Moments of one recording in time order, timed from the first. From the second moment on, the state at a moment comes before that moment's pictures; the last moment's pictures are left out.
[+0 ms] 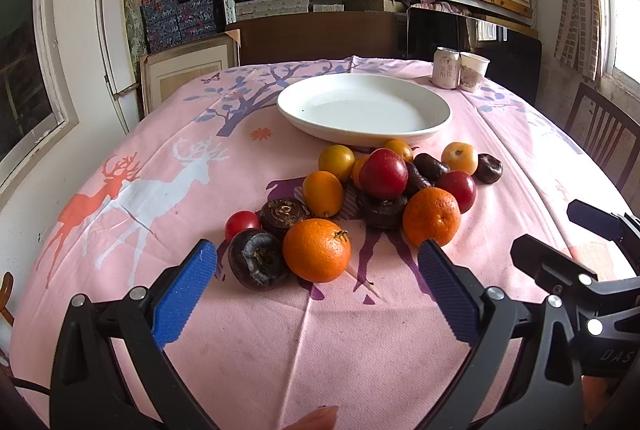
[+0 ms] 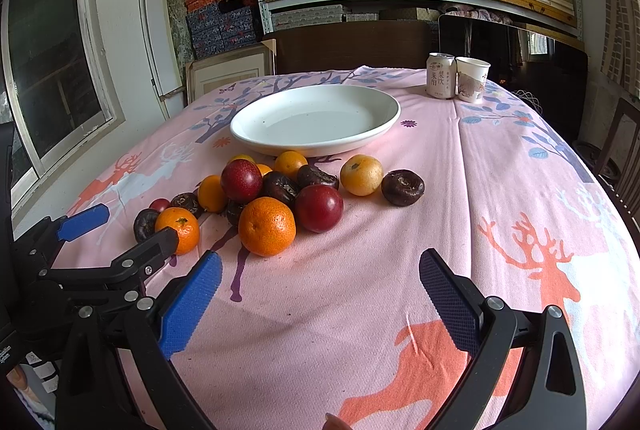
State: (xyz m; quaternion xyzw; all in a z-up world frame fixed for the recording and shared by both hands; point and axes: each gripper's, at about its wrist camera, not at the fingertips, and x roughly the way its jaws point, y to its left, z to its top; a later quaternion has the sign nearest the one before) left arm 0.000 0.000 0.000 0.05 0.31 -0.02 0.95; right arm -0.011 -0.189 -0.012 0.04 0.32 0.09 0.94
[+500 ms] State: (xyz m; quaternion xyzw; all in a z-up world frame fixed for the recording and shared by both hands) left arm 0.010 0.000 -0.012 0.04 0.35 -0.02 0.94; right arm -0.003 -0.190 -0.023 0.04 0.35 0.08 0.93
